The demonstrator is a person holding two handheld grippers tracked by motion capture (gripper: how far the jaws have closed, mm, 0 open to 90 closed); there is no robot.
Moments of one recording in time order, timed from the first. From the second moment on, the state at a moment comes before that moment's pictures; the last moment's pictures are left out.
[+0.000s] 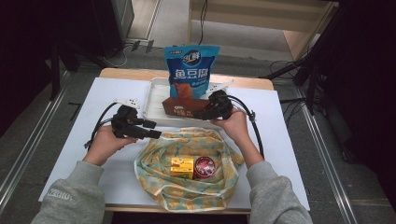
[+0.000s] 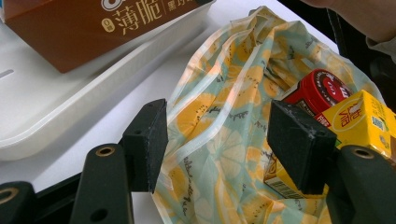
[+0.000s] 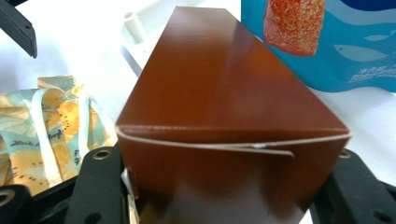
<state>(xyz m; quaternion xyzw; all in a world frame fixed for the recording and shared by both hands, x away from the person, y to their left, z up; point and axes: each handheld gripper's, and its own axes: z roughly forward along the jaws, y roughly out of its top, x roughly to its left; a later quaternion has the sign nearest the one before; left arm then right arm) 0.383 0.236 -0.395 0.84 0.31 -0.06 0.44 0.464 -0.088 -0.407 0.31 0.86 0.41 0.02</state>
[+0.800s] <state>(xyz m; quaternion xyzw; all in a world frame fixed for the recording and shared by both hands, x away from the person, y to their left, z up) 0.384 0.236 -0.396 0.84 0.31 -0.06 0.43 0.476 -0.084 -0.430 0.30 0.86 0.41 0.03</state>
